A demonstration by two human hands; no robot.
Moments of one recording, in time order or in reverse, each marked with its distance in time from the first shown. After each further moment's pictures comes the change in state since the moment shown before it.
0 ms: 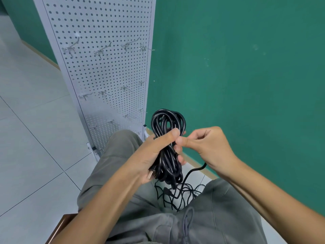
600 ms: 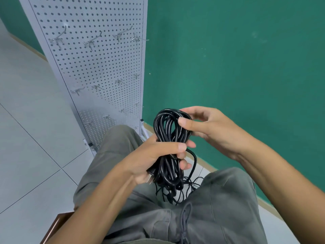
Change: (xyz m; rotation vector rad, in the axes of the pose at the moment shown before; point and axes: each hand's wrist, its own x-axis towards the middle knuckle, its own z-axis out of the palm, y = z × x) left_hand -0.005 -0.005 0.002 0.112 -0.159 -0.084; right_hand 0.014 -0.026 -0.021 -0.027 -0.222 0.107
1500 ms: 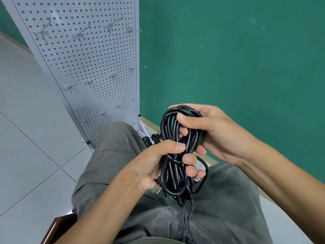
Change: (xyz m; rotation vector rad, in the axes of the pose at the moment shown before) left_hand 0.011 -0.021 -0.004 -0.358 -0.404 -0.198; right_hand -0.013 0.001 0.014 0.257 -0.156 -0.035
